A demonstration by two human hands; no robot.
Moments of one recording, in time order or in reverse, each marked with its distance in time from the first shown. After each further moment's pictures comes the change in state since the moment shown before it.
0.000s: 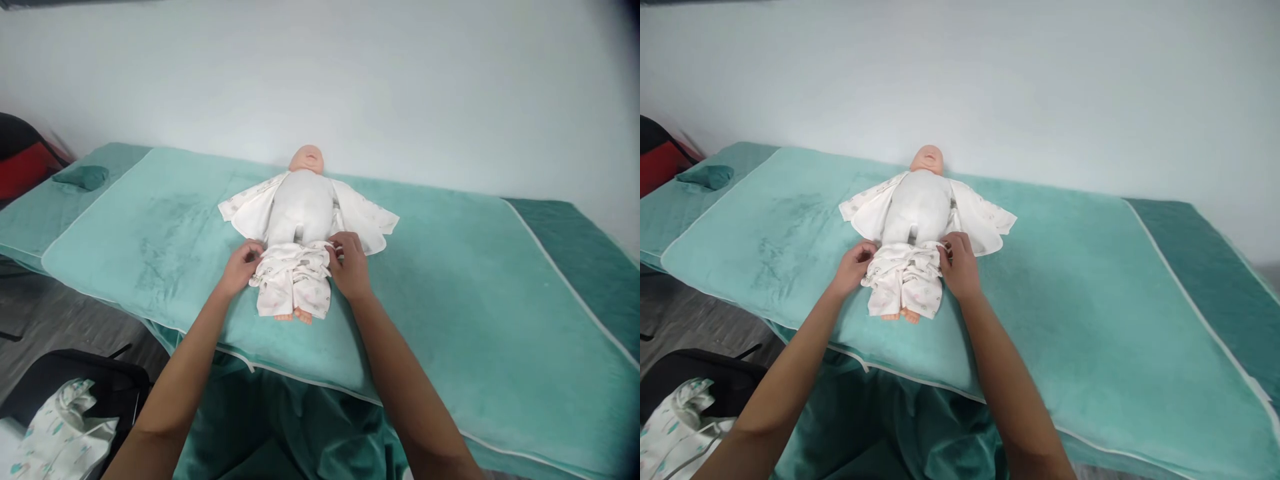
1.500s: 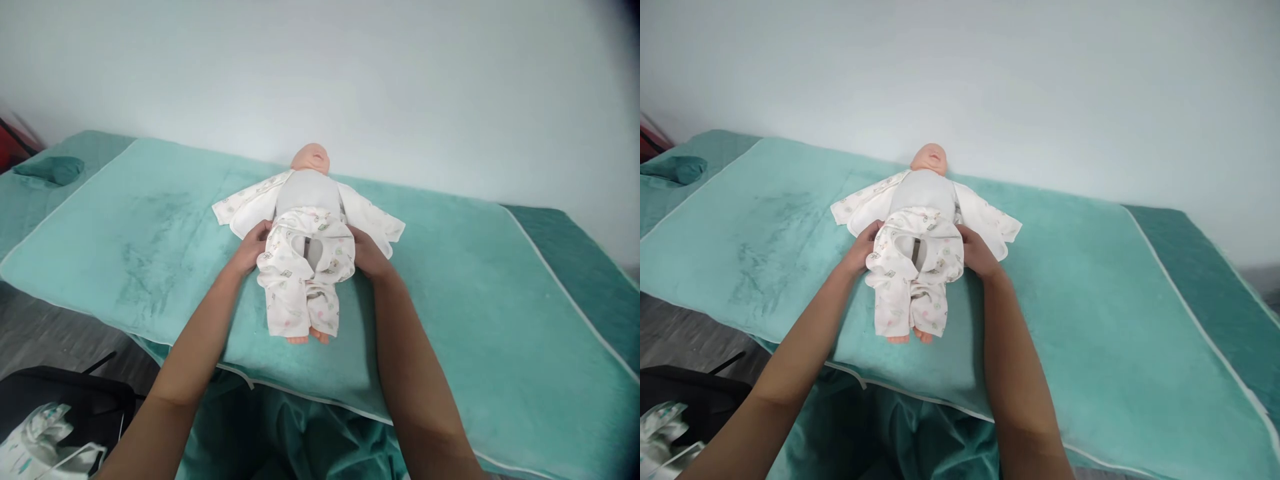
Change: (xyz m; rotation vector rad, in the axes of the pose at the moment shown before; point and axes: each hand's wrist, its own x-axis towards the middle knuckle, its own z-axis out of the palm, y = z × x) left_hand 0.074 -0.002 0.016 -0.294 -0.127 -0.066; right_hand 0.063 0.027 -0.010 0.512 -0.347 0.429
